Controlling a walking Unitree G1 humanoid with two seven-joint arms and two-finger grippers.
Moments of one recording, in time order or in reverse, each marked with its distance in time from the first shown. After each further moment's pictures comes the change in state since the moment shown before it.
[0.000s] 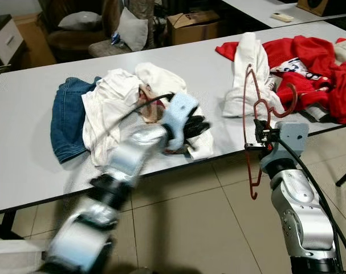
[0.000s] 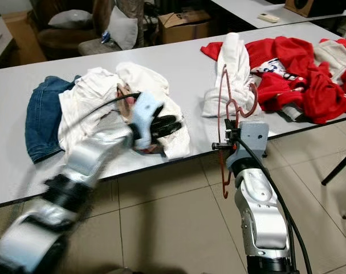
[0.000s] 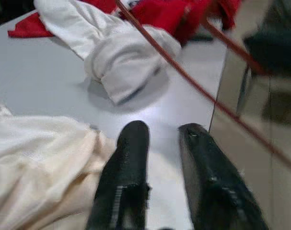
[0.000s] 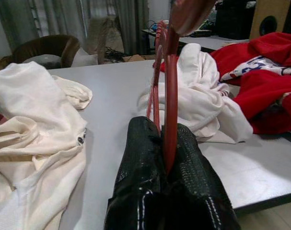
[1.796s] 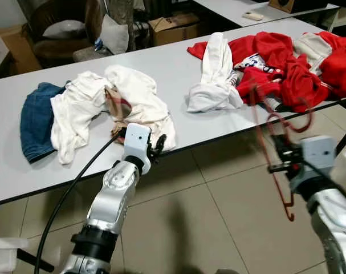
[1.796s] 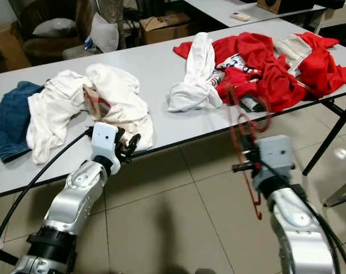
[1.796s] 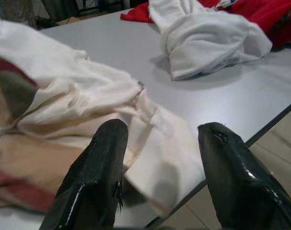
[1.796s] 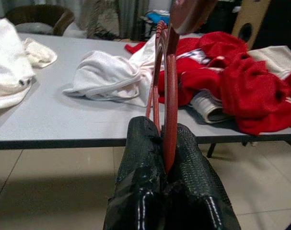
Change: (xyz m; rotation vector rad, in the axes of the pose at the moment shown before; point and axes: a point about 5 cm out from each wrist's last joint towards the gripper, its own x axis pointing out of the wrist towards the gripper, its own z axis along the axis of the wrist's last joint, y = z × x) left arm -0.042 0.004 -0.077 -0.207 -0.065 0.576; right arm -0.044 -0.039 0.011 -0.195 0.062 0.073
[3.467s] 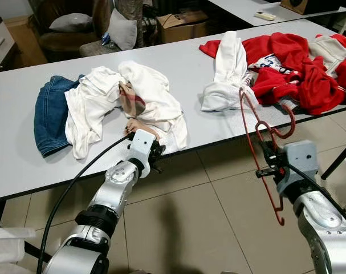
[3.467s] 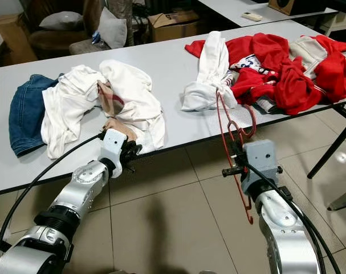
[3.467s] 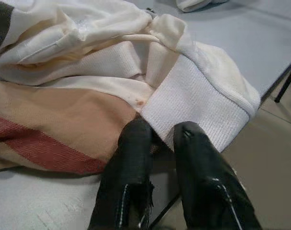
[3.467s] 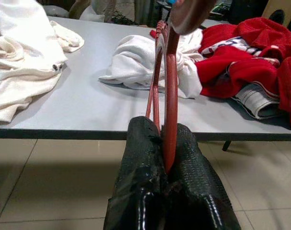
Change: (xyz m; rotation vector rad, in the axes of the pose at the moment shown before) left arm 0.022 0.012 -0.035 0.067 0.136 -0.160; right arm 0.008 0.020 -0.016 0.009 0.052 0.037
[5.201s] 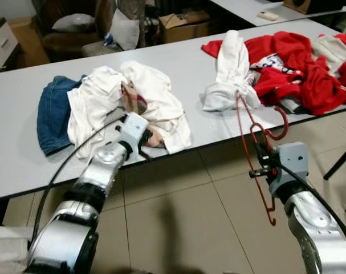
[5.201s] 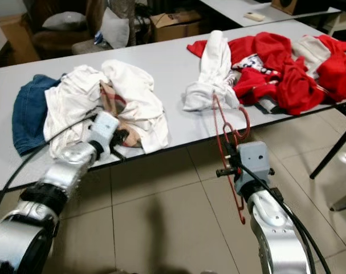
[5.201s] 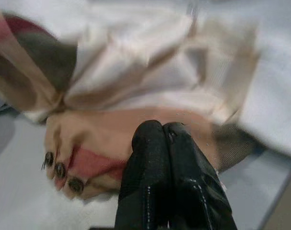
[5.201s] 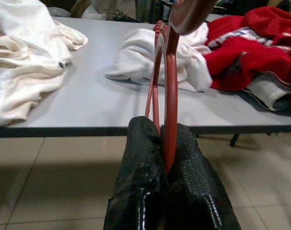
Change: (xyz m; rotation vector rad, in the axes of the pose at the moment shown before) left arm 0.004 0.040 0.020 0.219 0.125 0.057; right arm 0.003 0.008 -0.008 0.027 0.012 -0.001
